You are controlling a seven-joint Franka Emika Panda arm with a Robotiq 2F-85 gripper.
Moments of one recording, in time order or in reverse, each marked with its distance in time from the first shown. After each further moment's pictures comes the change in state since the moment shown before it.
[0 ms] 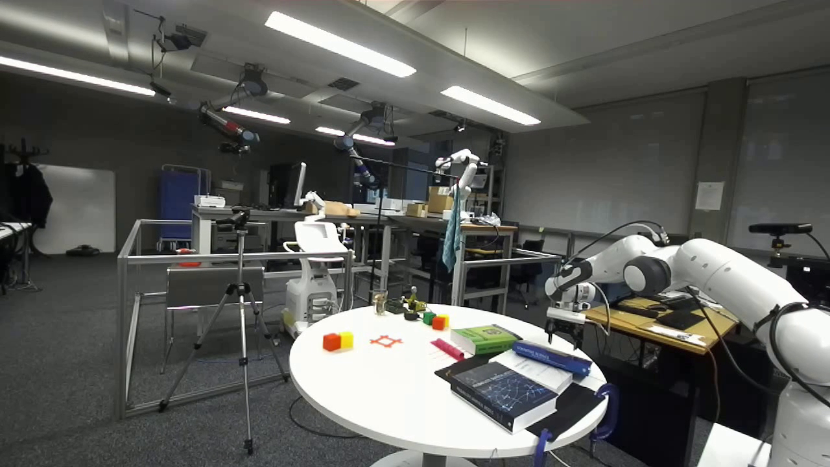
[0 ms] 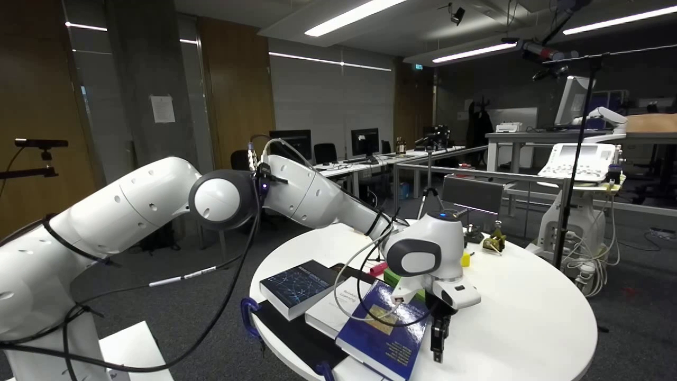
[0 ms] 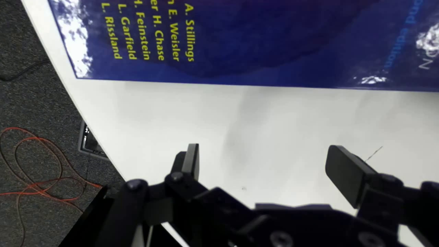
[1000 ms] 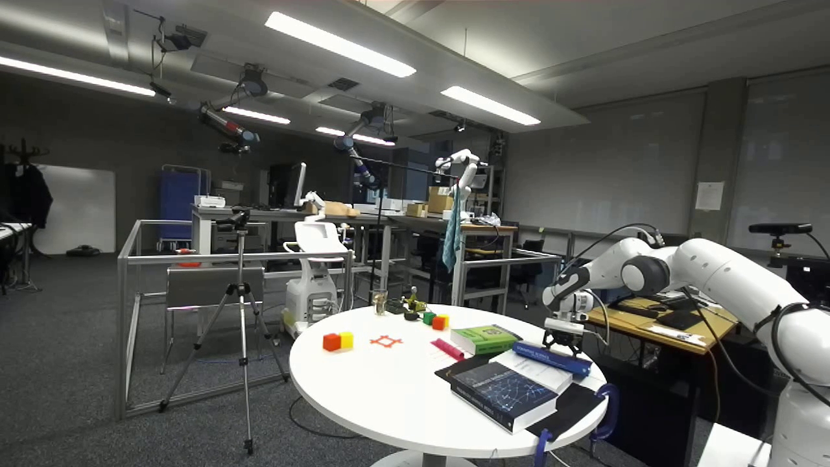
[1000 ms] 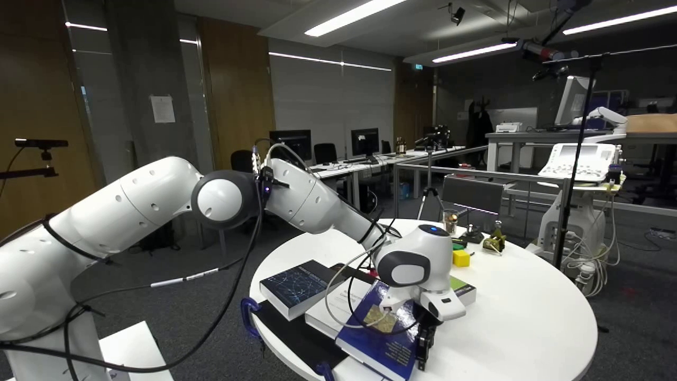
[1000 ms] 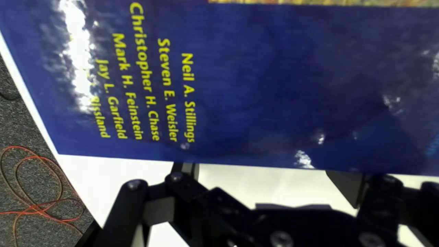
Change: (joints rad) arm 0.021 -0.002 0.028 -0.089 0.002 0.037 0.007
